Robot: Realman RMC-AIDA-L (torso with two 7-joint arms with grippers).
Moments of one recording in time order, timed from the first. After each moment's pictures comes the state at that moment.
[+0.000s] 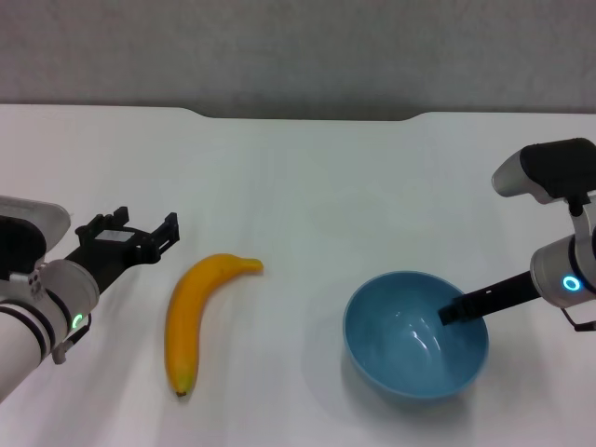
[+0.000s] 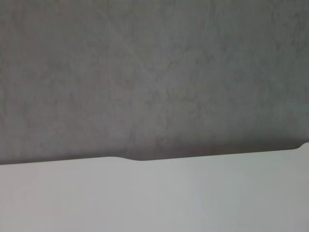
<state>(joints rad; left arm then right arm) -0.34 -2.03 -1.27 -0.71 -0.07 -0.33 2.70 0.70 2.01 -1.34 -0.69 0.76 1.06 -0.57</state>
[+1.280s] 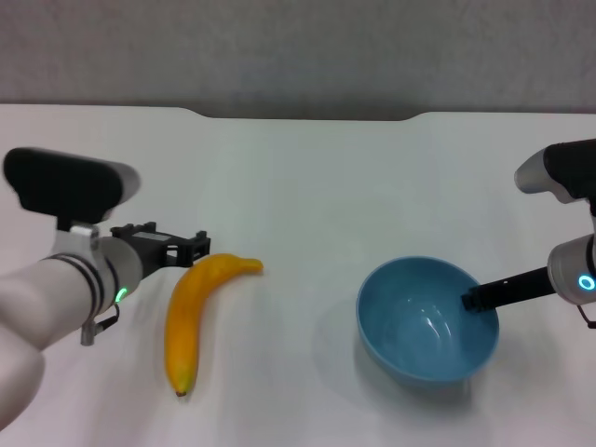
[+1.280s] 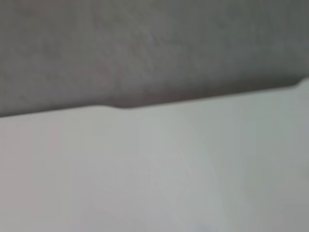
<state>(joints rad) -0.37 -2.02 -1.22 -1.11 -0.08 0.35 2.72 0.65 2.01 -1.33 -0.73 0.75 0.99 -0.57</state>
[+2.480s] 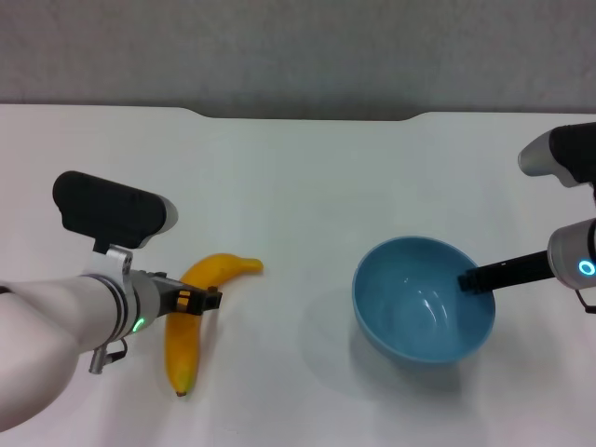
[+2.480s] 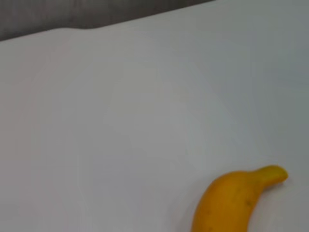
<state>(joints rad) -0.46 -2.03 -1.18 -1.03 -0.20 0.52 2.84 0.63 2.01 -1.32 -0.79 0.77 0.99 -0.56</state>
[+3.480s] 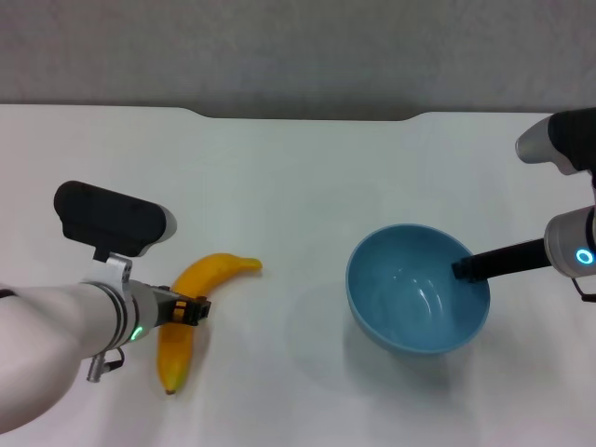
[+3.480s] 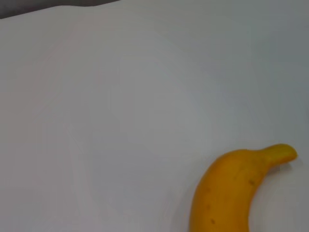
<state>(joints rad) -0.47 -2.04 -1.17 -0.99 -0.21 0.54 2.84 0.62 2.01 -1.33 -0.85 0.78 1.00 -0.56</state>
